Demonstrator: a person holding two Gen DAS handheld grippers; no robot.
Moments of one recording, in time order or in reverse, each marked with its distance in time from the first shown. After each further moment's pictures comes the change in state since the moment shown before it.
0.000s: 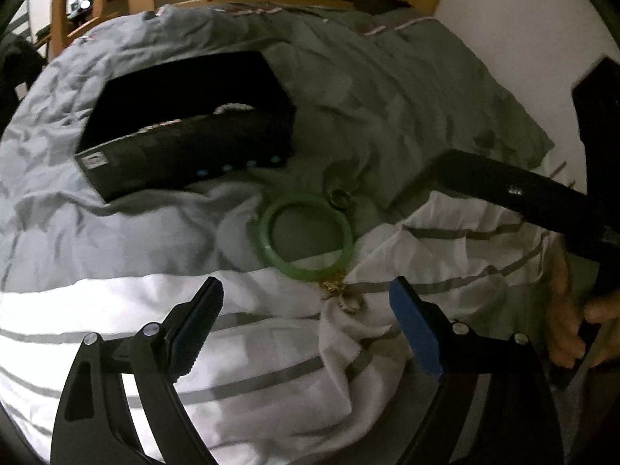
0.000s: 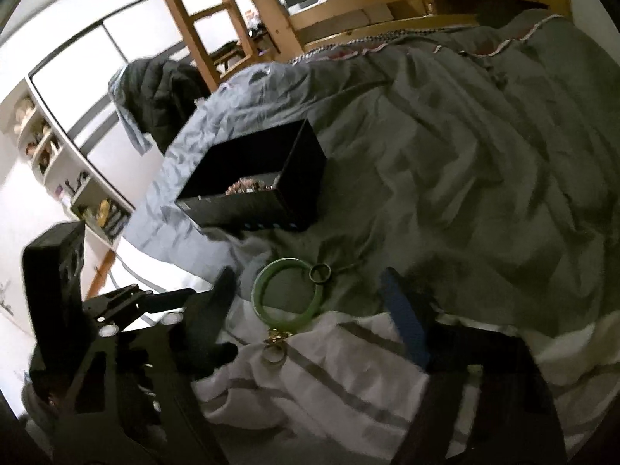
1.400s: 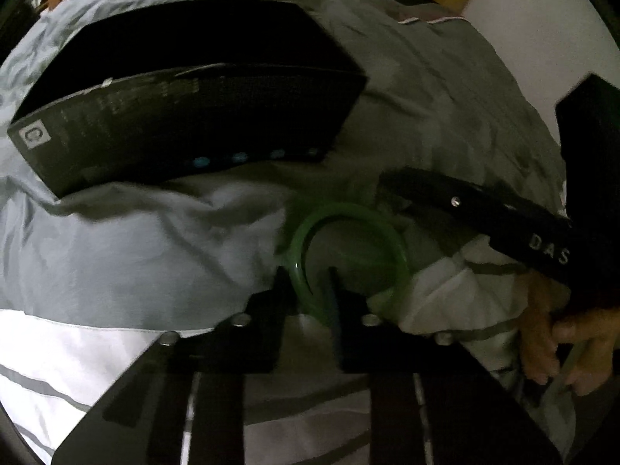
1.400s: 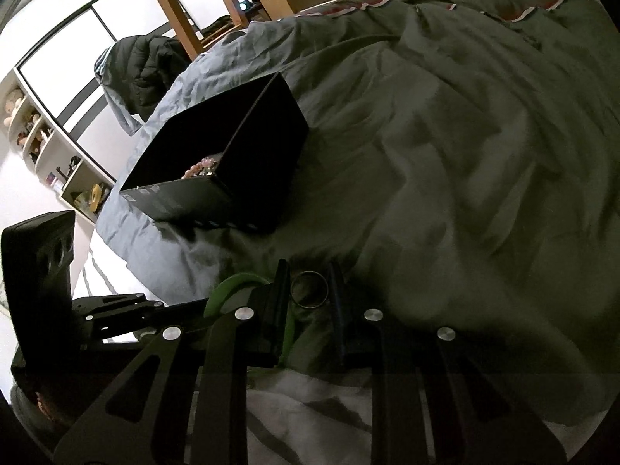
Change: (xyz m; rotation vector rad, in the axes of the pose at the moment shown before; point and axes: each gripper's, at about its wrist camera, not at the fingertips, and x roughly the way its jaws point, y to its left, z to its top) left arm 0.055 0.047 0.017 -0.111 0.057 -0.058; right arm 0.081 -0.020 0.012 0.010 0.083 0.006
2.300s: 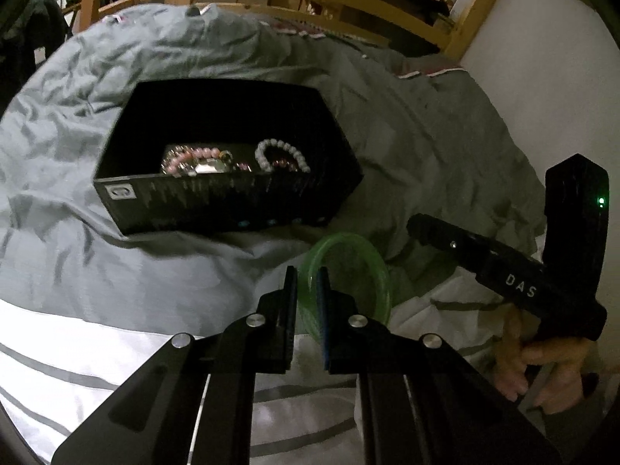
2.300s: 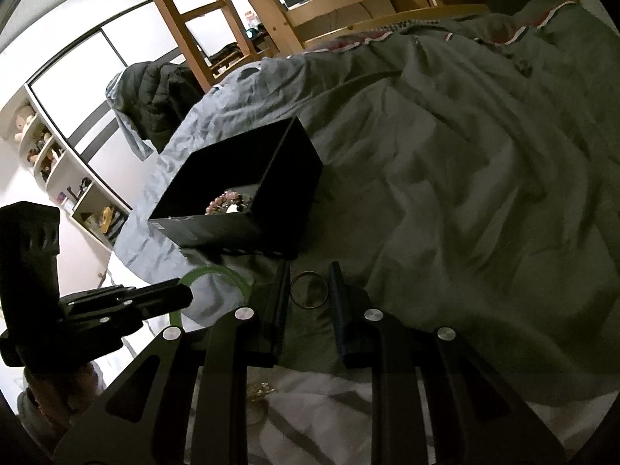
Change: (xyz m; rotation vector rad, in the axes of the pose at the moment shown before) left arm -0.060 0.004 0.005 -0.046 -0.151 0.011; right arm -0.033 0.007 0.002 0.017 -0.105 0.035
